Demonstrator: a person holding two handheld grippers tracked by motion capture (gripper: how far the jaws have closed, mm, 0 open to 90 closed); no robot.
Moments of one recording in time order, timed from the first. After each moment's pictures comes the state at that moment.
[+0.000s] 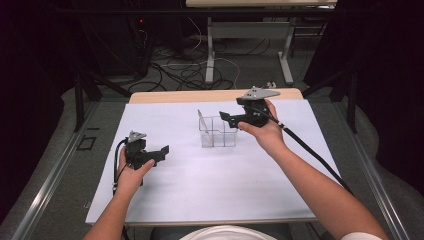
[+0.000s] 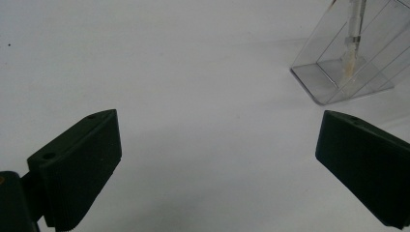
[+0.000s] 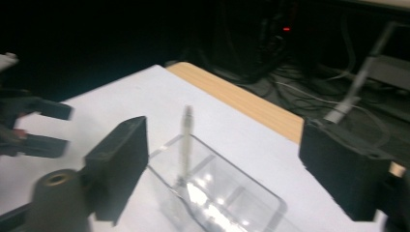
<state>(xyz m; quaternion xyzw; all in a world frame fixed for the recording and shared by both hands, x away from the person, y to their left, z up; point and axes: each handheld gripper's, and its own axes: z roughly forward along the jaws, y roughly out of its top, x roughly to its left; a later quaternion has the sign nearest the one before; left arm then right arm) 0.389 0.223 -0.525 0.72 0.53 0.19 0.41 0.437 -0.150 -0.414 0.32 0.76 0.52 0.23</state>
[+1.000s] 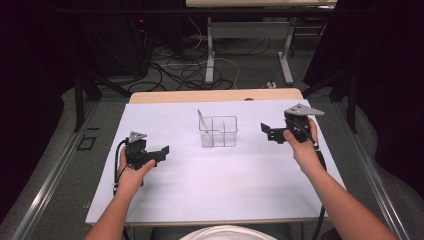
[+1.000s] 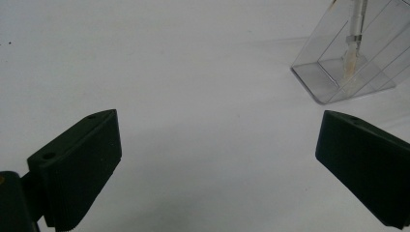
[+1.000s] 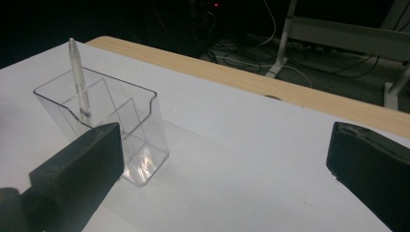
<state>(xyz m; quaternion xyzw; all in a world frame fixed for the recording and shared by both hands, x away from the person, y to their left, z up) 0.388 0.222 -0.525 0.71 0.53 0.19 0.41 0.410 -0.257 -0.457 0.44 0.71 0.48 0.27</state>
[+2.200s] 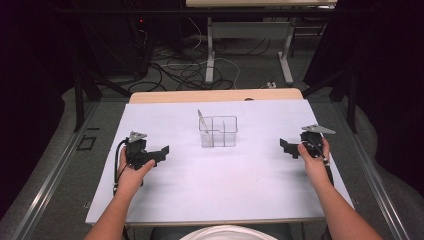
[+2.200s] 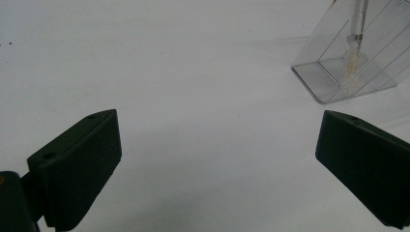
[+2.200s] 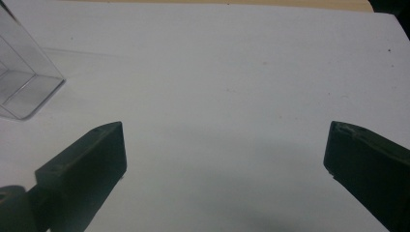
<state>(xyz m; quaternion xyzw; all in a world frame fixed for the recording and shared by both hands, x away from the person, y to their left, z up) 0.388 0.222 -0.525 0.72 0.53 0.19 0.41 0.411 -0.319 -0.541 0.55 0.68 0.41 0.26</state>
